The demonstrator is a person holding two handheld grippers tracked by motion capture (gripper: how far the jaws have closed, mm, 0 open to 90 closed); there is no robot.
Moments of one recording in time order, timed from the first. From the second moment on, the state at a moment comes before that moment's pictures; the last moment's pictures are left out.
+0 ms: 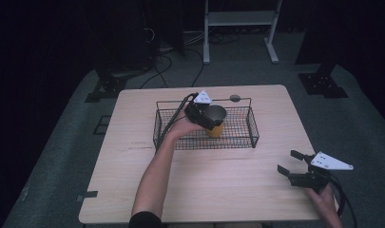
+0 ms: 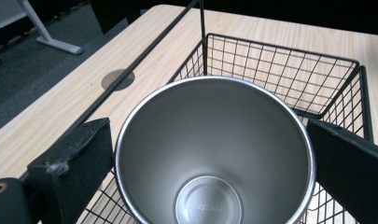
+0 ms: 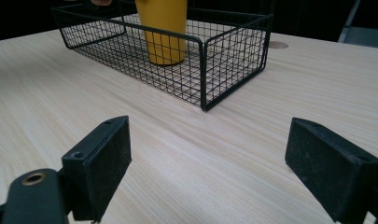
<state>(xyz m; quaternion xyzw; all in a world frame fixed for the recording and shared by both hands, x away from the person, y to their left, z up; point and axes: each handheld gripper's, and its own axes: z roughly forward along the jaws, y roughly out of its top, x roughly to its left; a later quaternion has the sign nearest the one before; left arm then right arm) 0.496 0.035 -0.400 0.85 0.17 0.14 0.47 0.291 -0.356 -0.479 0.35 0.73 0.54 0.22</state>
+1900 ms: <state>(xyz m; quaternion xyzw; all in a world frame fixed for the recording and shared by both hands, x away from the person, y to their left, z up) 0.432 0.064 -0.357 0.81 0.12 0.15 0.55 0.291 -0.358 -0.479 0.36 0.72 0.54 0.23</state>
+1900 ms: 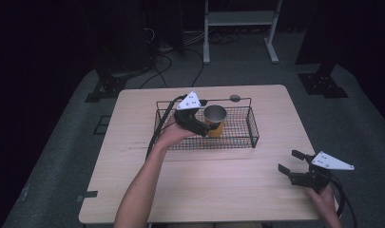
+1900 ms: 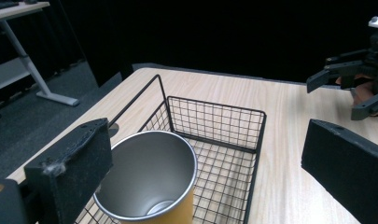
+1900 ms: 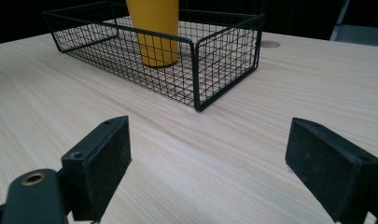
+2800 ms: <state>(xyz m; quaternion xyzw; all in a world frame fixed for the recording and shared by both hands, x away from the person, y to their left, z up) 0.401 0.087 -0.379 0.80 0.14 0.15 0.56 0.290 -0.358 -0.479 0.36 0.72 0.54 0.23</state>
